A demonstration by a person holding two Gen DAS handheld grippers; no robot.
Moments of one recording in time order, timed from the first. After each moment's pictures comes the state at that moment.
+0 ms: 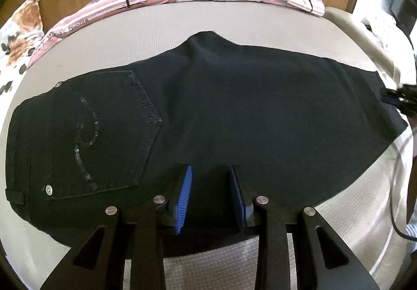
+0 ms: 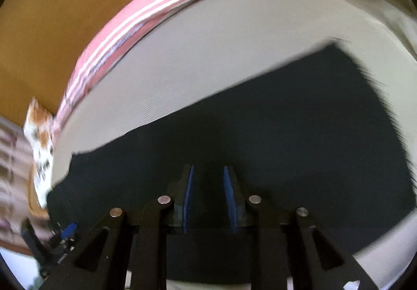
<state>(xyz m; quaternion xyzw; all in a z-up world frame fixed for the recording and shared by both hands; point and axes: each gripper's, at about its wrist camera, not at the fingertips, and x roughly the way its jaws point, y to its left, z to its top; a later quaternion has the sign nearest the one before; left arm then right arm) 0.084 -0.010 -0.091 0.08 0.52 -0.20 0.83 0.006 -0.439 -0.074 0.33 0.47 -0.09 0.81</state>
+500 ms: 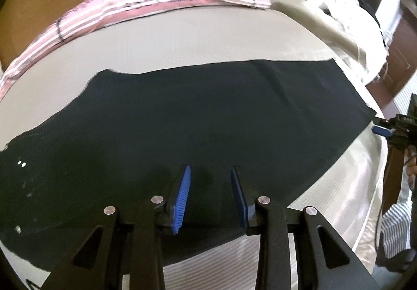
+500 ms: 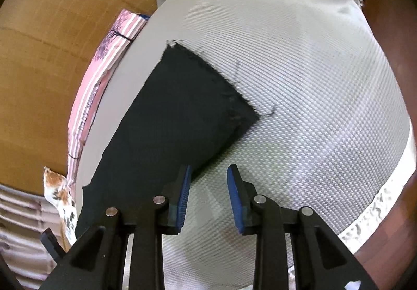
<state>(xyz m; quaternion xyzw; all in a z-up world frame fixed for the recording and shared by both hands) 0.076 -0.113 -0.070 0.11 0.50 -0.31 0.80 -0.135 -0.519 -0.101 0.47 0.41 -0.16 0.77</state>
